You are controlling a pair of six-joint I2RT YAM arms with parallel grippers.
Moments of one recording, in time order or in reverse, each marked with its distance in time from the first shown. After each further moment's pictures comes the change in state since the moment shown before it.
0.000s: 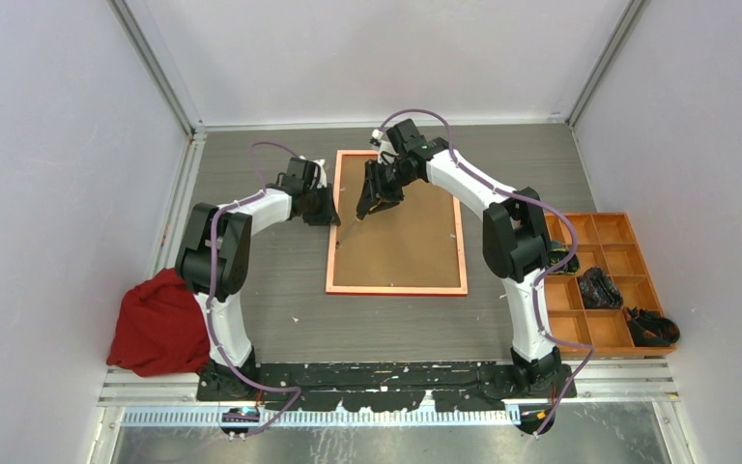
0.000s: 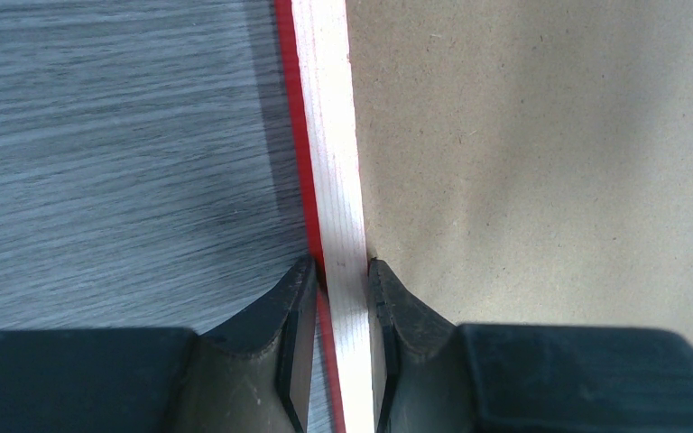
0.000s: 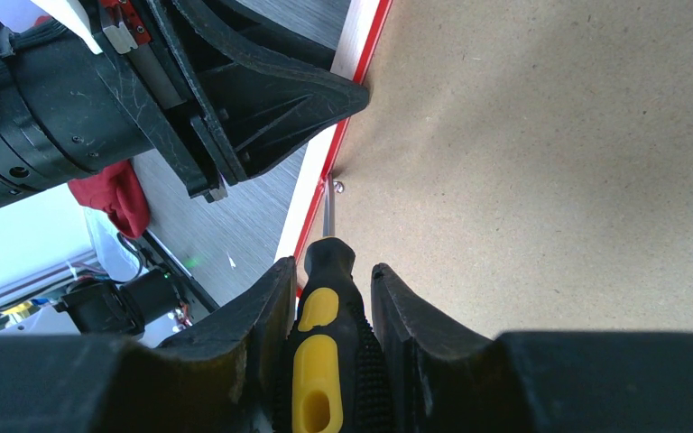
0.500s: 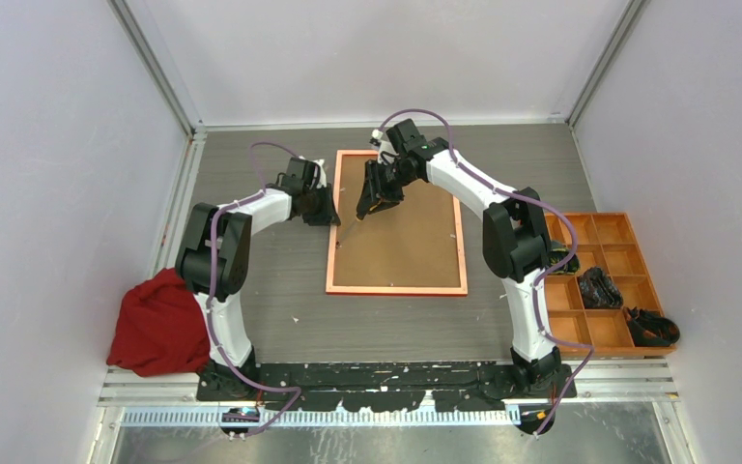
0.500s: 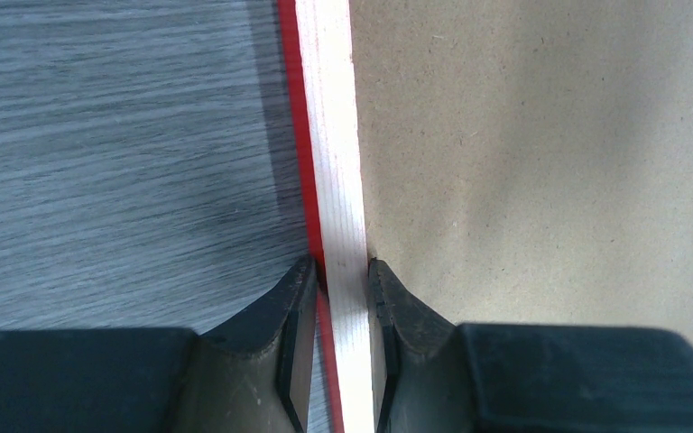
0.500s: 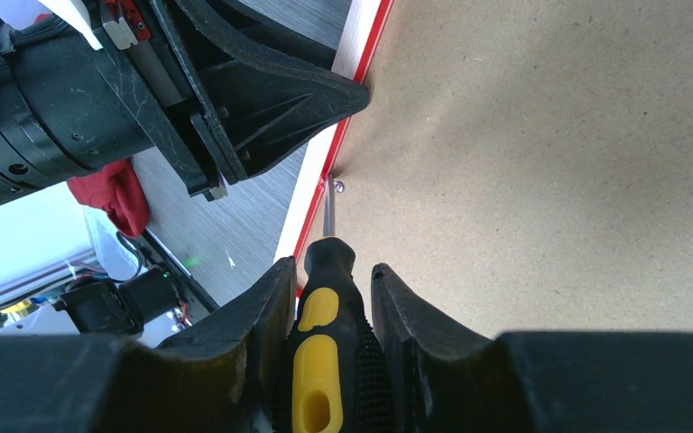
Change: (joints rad) left arm 0.002 0.000 0.000 0.000 0.000 -0.010; right arm 0.000 0.000 0.000 0.000 -0.001 -0.005
